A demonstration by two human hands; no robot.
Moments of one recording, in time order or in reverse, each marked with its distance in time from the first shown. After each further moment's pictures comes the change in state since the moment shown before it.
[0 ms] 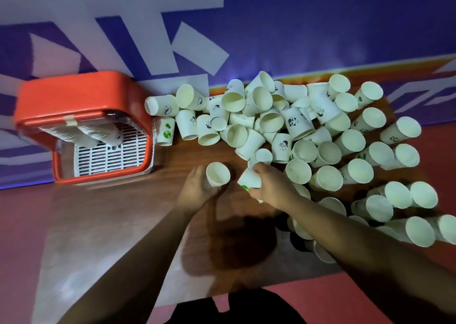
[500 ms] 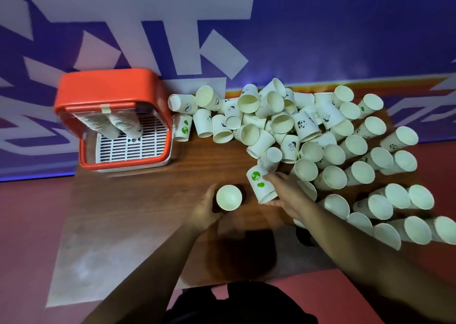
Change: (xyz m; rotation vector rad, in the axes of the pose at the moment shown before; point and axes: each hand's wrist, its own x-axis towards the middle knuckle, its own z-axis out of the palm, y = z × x) left_hand -0.079 -0.037 0.006 -0.081 -0.222 -0.110; right_hand -0.050 -0.043 -0.010 1.143 -0.066 0.526
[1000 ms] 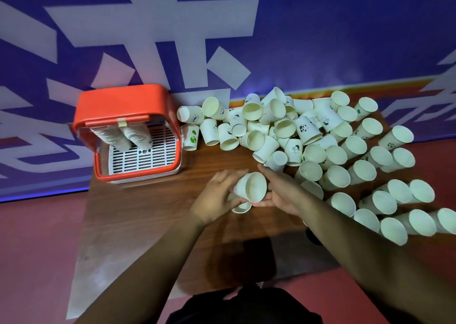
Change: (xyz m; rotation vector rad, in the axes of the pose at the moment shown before) left_hand -0.019 0.076 -0.064 0.179 0.076 0.637; right_hand -0.032 -0.025 0.042 0.091 -0.200 0.058
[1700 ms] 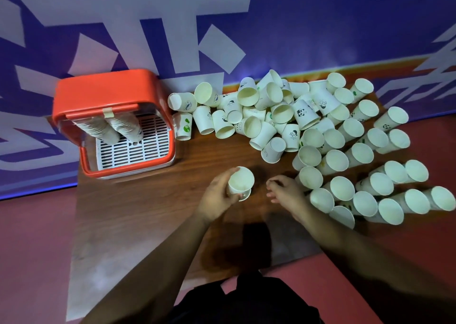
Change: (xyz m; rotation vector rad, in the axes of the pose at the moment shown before) left_hand -0.012 -0.034 0.039 -0.257 0.020 -0.282; right_hand 0.015 0.062 -0.016 -0.367 0.429 -0.180
